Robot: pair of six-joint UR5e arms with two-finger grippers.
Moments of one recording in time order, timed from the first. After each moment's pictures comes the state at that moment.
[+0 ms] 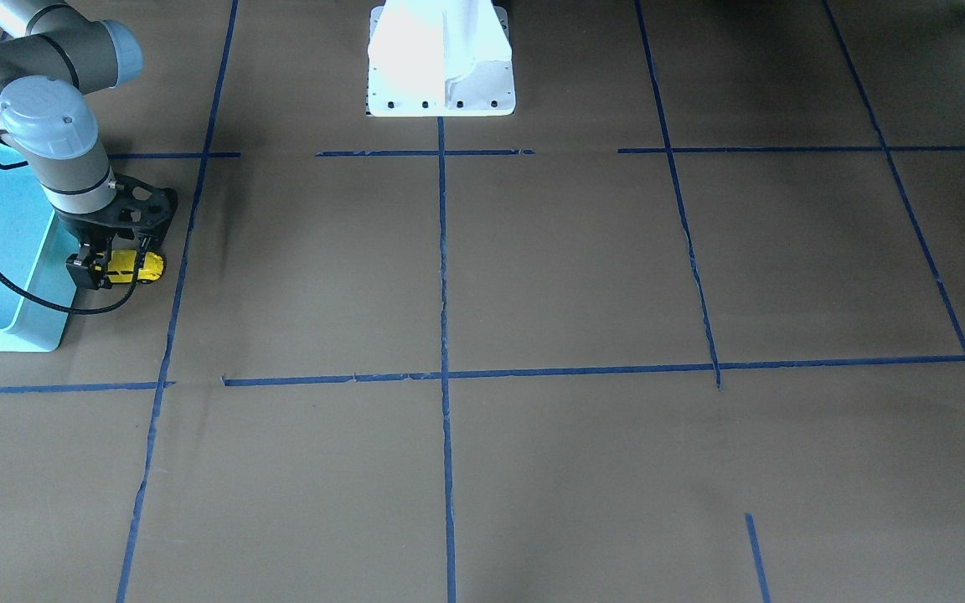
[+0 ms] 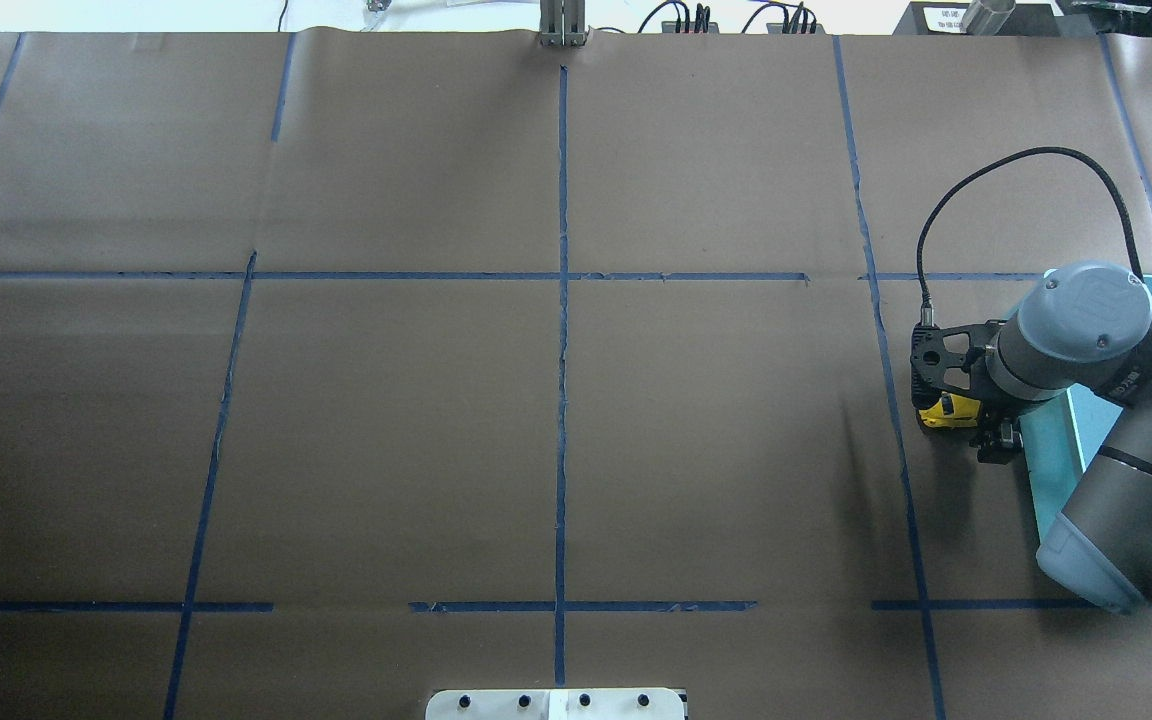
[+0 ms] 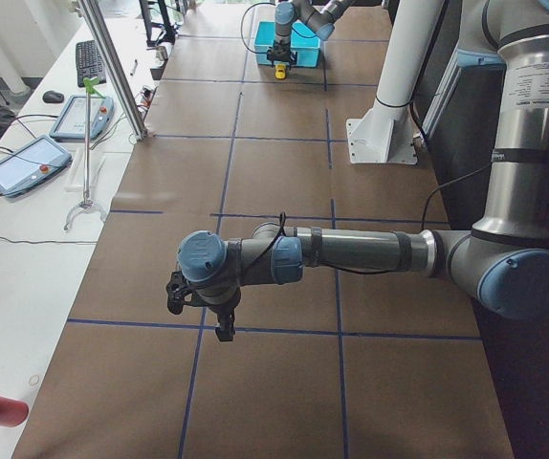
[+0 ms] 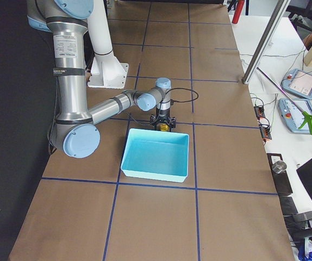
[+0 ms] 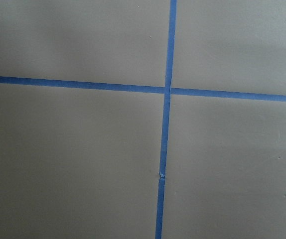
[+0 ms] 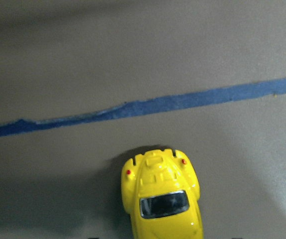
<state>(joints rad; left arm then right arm) -1.61 -1.60 -1.57 -1.45 -2.44 0.04 0.69 -1.53 1.86 -1.47 1.86 -0.45</state>
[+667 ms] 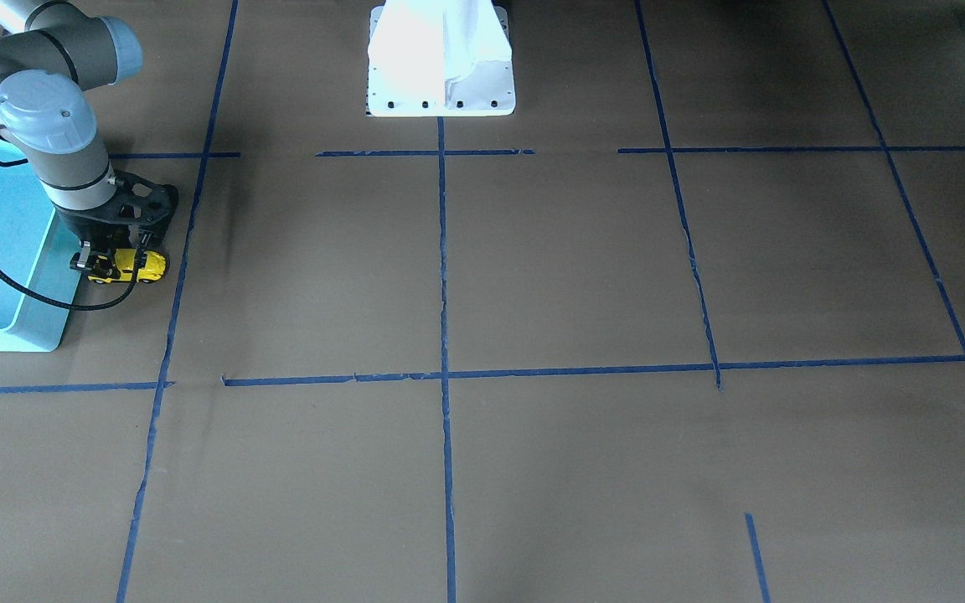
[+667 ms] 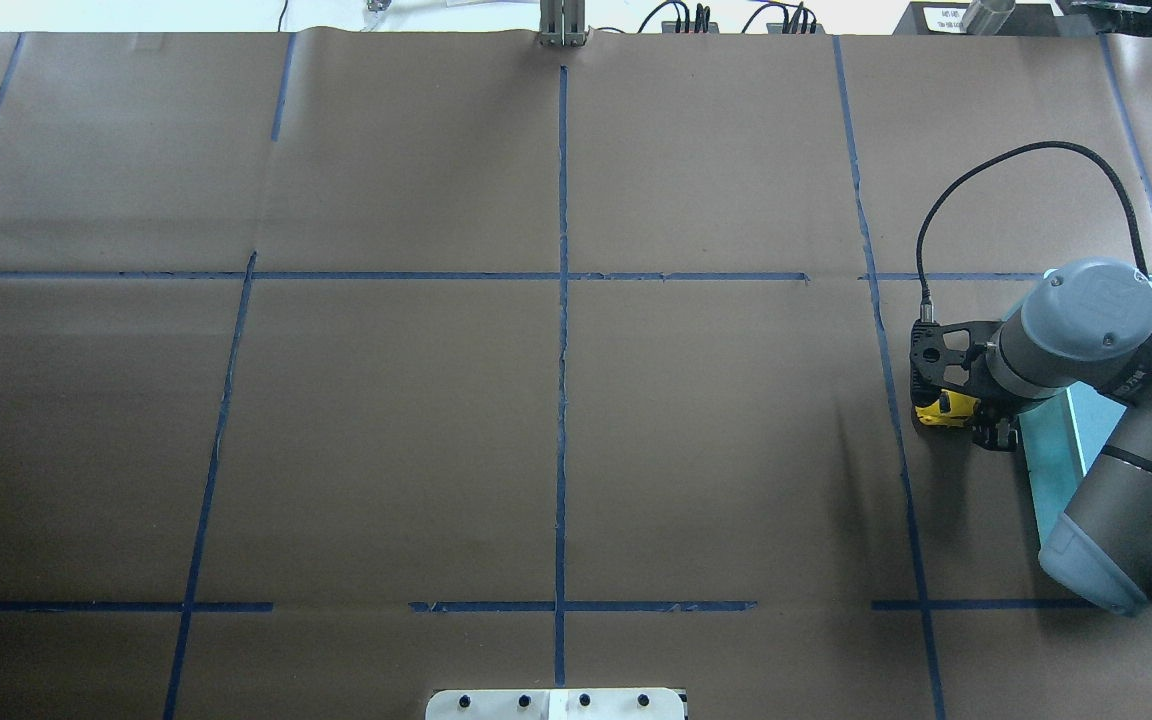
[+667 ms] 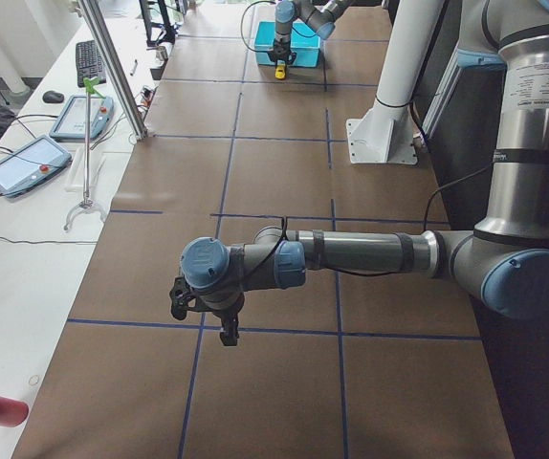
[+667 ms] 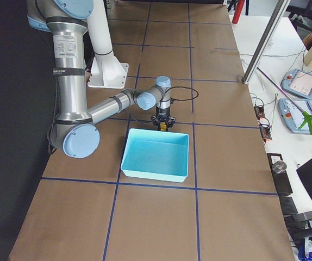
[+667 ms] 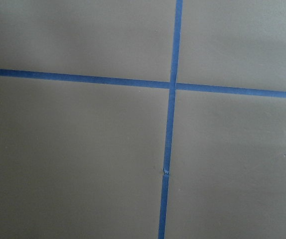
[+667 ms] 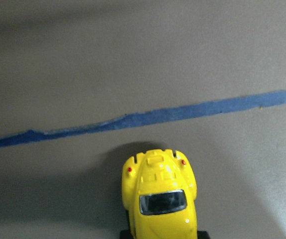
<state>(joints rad) -1.61 -1.59 -1.57 -1.45 -2.44 0.04 0.69 -1.53 1.89 -1.47 1.86 -0.45</state>
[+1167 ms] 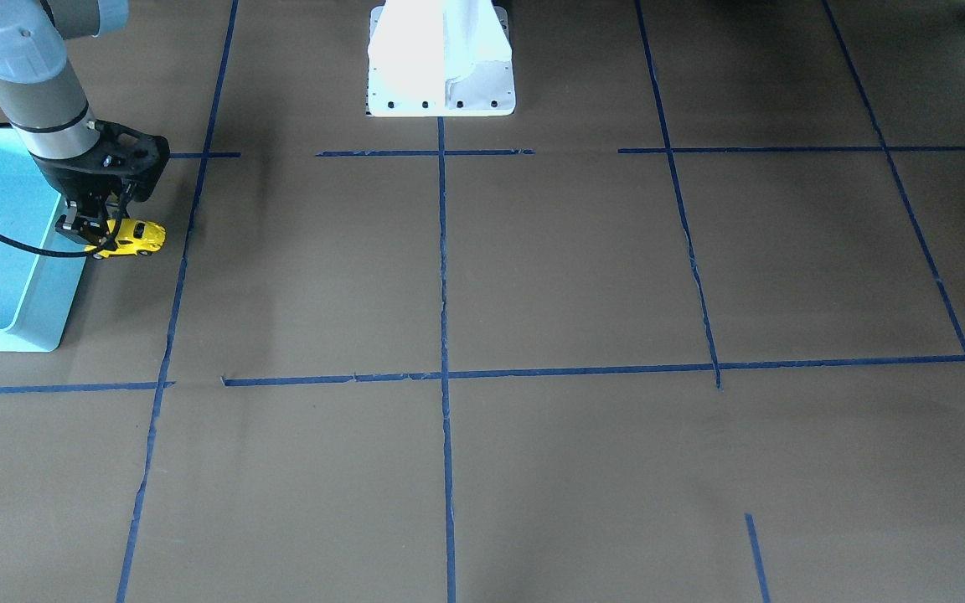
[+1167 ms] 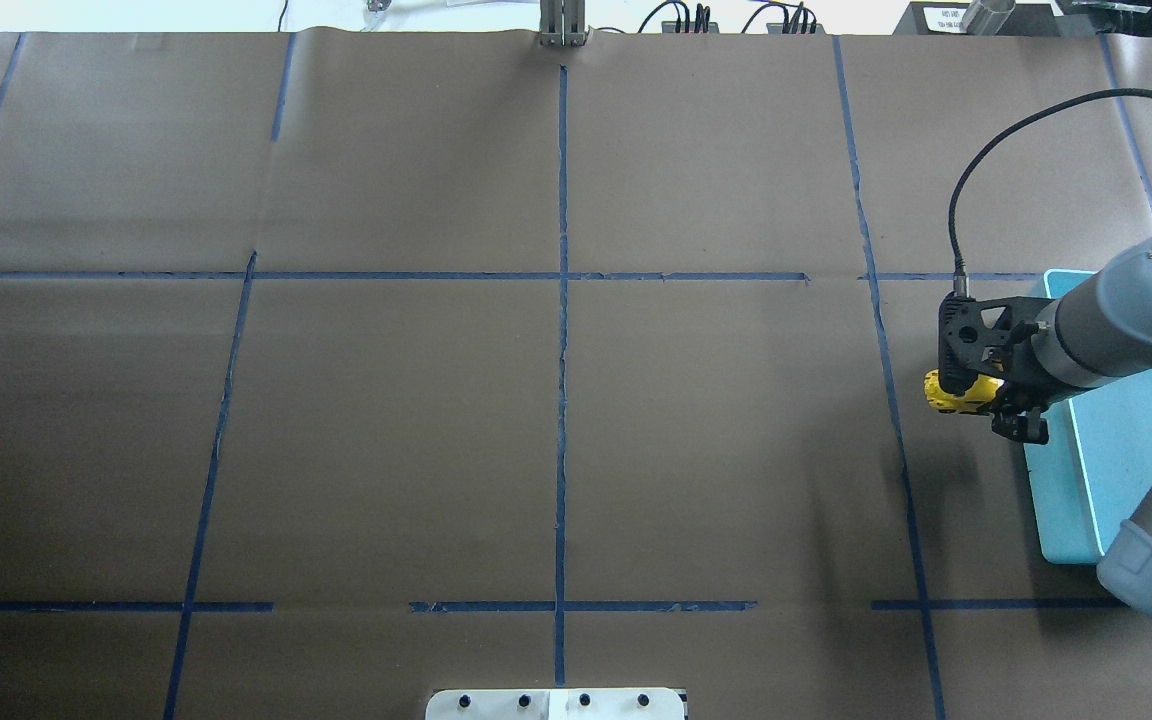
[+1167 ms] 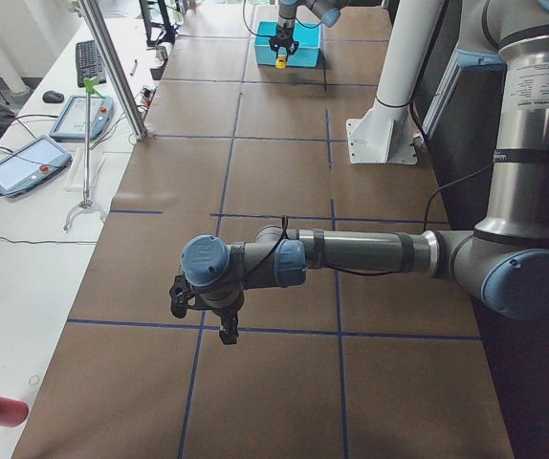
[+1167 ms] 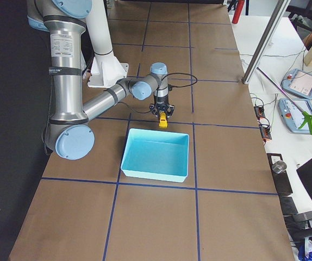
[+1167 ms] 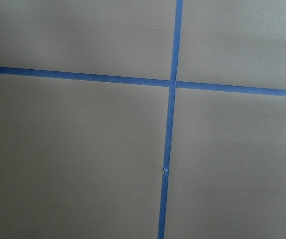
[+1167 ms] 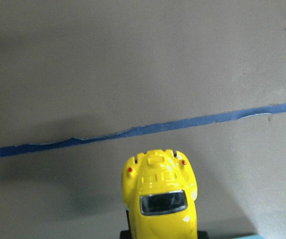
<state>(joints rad) -1.61 -1.59 -1.57 -1.45 -2.44 0.04 0.76 -1.59 2.11 -1.54 1.90 -0.46</state>
